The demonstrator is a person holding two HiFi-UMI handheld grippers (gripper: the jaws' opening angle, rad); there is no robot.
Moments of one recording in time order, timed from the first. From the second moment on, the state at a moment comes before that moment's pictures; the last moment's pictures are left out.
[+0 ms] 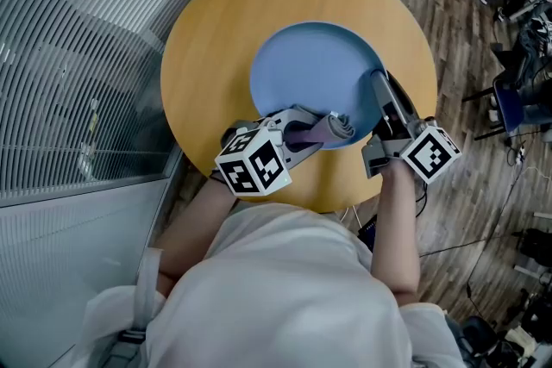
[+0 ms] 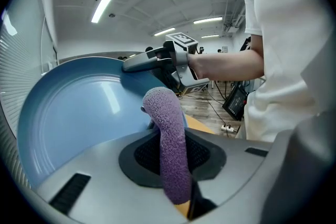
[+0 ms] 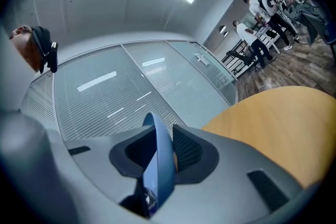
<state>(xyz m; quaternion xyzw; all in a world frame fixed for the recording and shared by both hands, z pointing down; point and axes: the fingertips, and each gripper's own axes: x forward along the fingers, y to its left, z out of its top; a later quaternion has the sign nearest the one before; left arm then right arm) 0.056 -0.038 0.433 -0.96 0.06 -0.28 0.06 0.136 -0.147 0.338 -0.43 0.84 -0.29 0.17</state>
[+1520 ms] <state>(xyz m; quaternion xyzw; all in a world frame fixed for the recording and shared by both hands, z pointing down) 0.054 -0.009 0.453 -0.94 -0.02 -0.34 0.07 0.129 -0.148 0.365 -0.40 0.84 -0.34 0.14</state>
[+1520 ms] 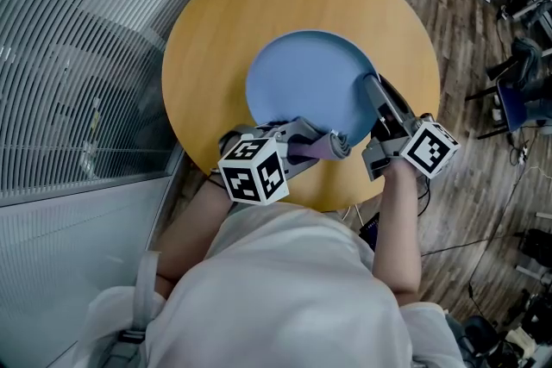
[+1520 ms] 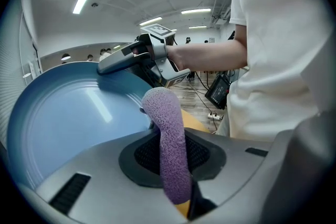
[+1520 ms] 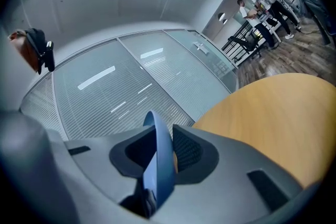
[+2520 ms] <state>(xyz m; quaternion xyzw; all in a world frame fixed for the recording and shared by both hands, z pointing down) 0.004 -0.061 0.424 -0.98 0.11 -0.18 -0.05 0.144 -0.148 0.396 -0.40 0.81 -0.40 0.18</state>
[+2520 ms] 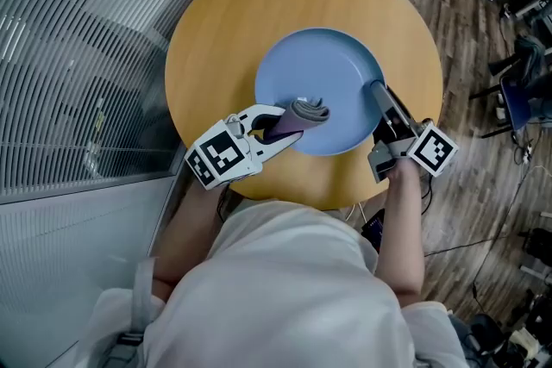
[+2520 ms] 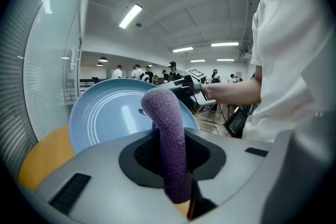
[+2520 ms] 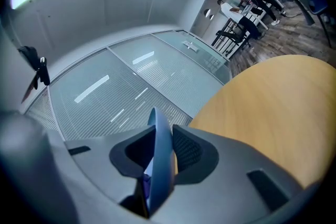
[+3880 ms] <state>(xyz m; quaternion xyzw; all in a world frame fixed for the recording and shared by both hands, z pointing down) -0.060 -0.085 0.336 -0.95 0.26 0.14 -0.09 0.184 -0.131 0.432 -0.40 0.76 -0.46 0.21</state>
